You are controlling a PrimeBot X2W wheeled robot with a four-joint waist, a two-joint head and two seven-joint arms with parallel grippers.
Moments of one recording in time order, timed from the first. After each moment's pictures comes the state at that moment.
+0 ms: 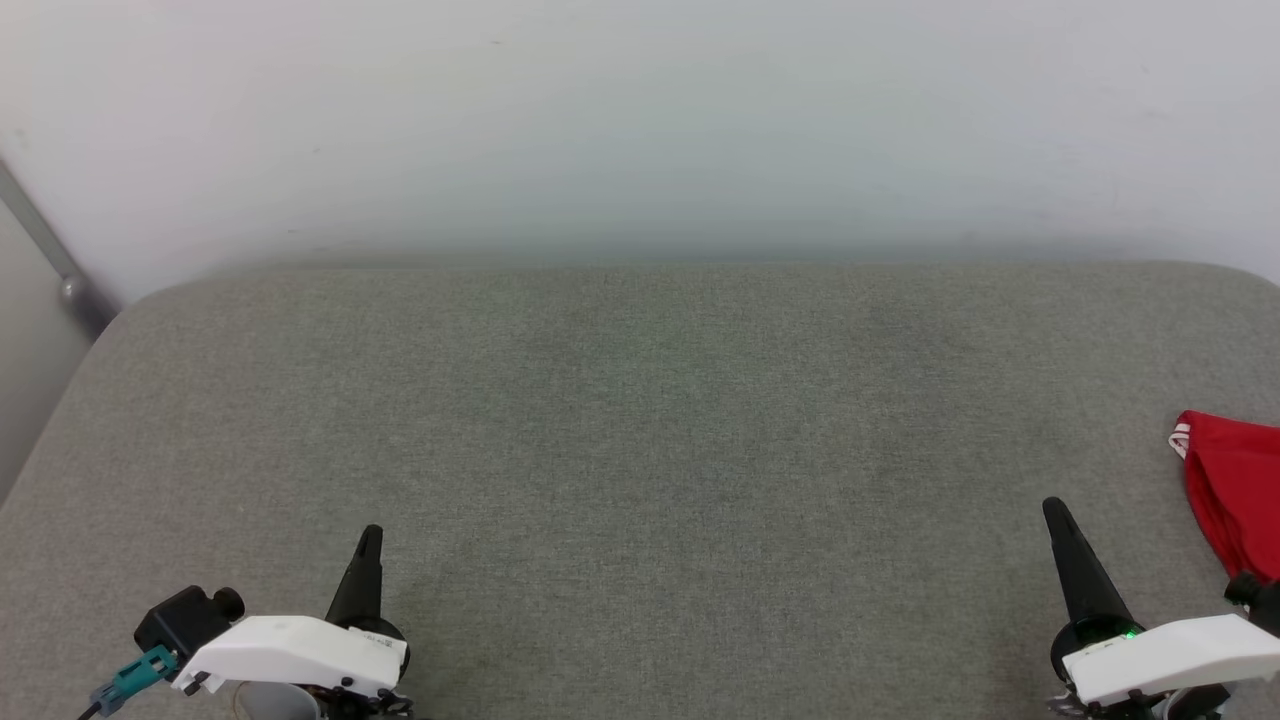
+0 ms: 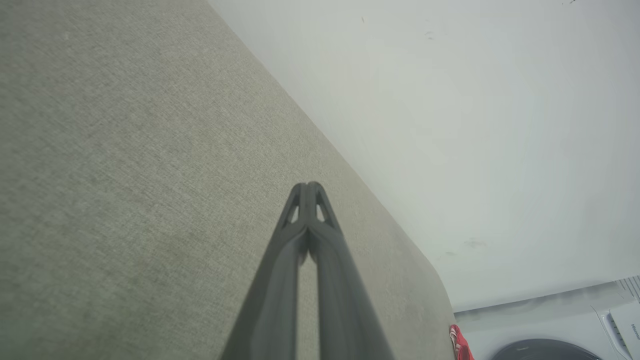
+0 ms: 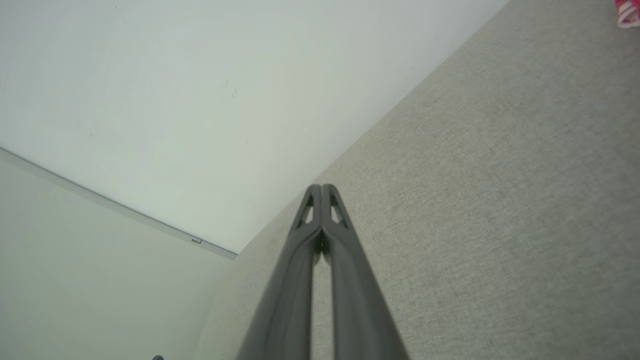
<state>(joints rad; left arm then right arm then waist) -0.04 0.16 -0.09 0.23 -1.09 0.01 -0.06 0.03 -0.06 -0.07 0.10 0.92 0.13 0.06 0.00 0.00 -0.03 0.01</state>
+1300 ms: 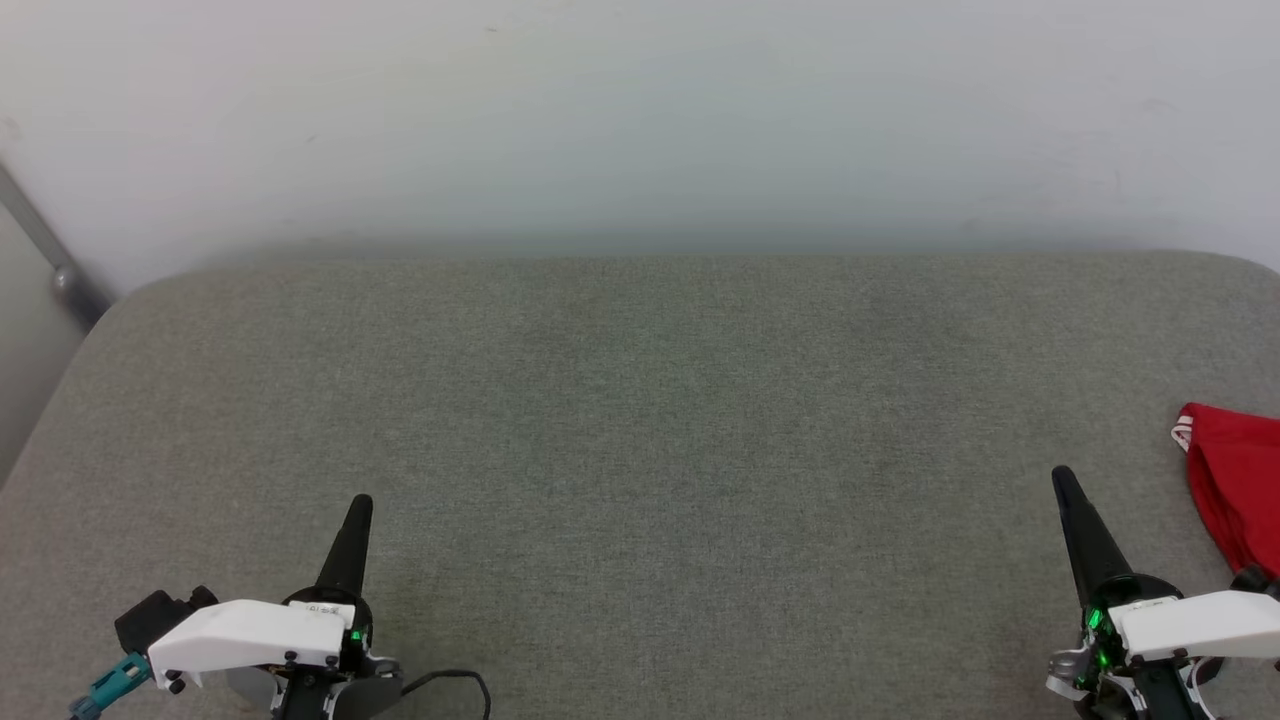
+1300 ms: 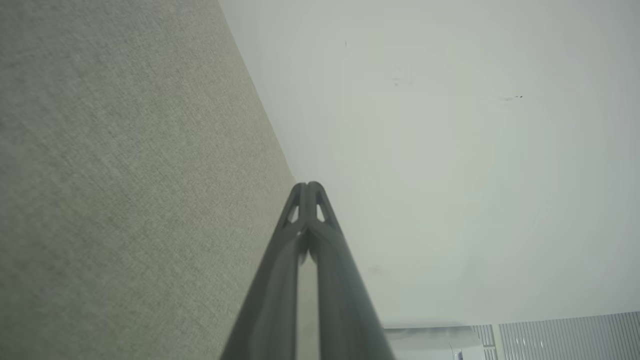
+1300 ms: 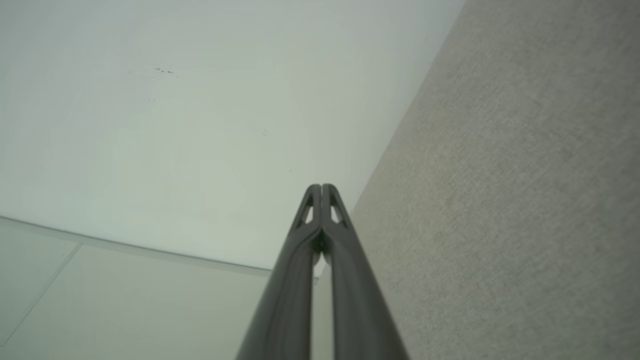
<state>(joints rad) -0.08 0.10 0.03 0.24 -1.40 -0.07 0.04 -0.05 -0.06 -0.09 0.19 1.33 0.13 0.08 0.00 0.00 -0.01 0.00</state>
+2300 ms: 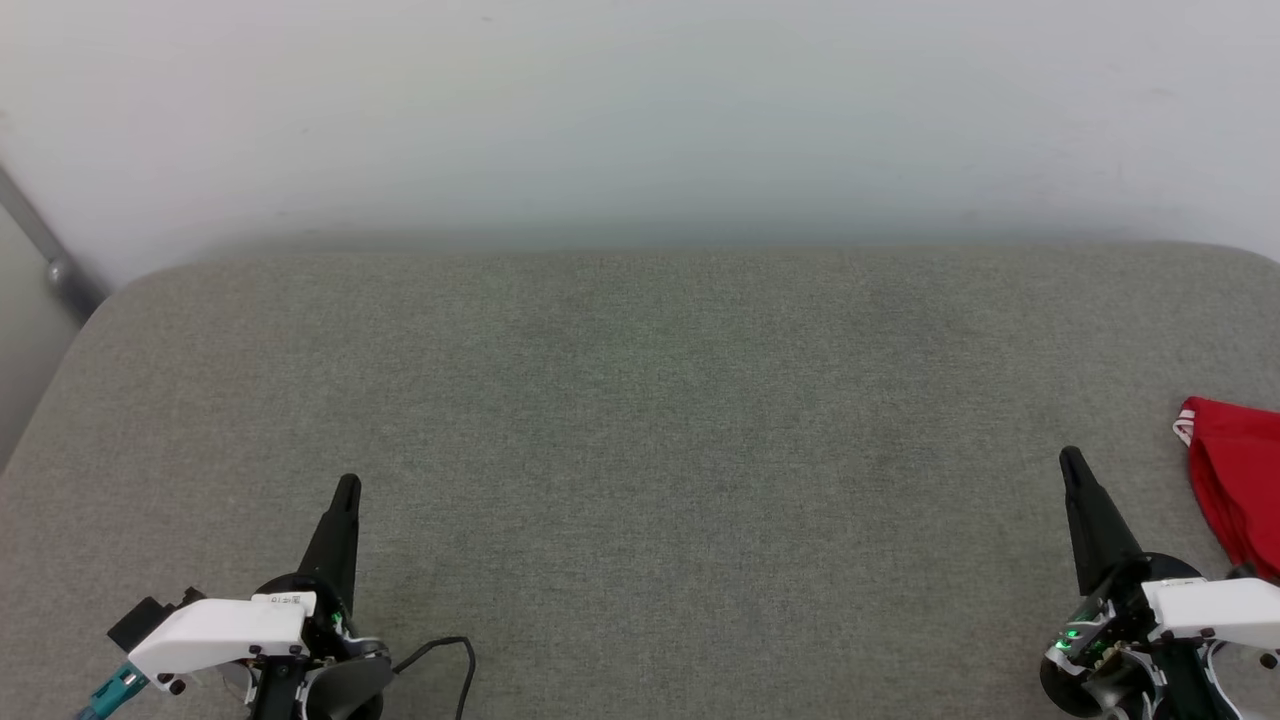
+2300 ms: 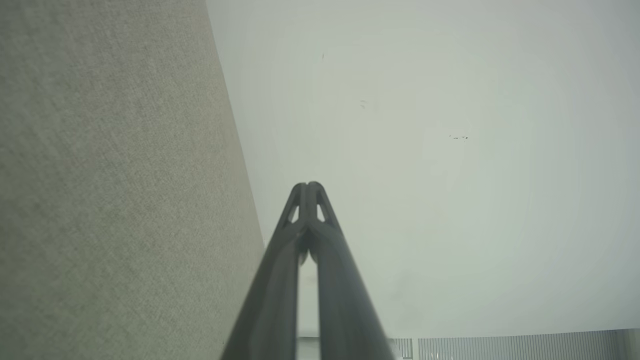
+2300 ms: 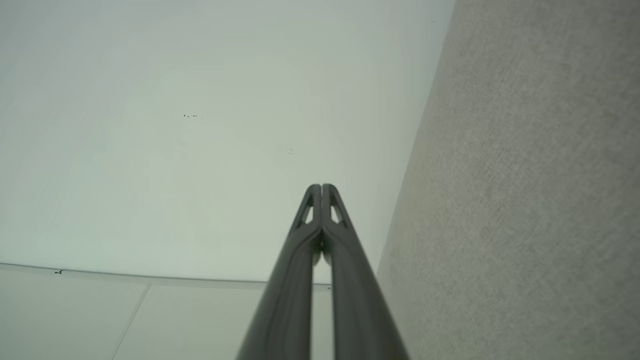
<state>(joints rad) -0.10 0.06 0.10 0.24 -1.59 -0.12 0.10 -0.10 -0.06 -0.10 0.24 1.58 0.13 0.10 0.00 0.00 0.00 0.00</state>
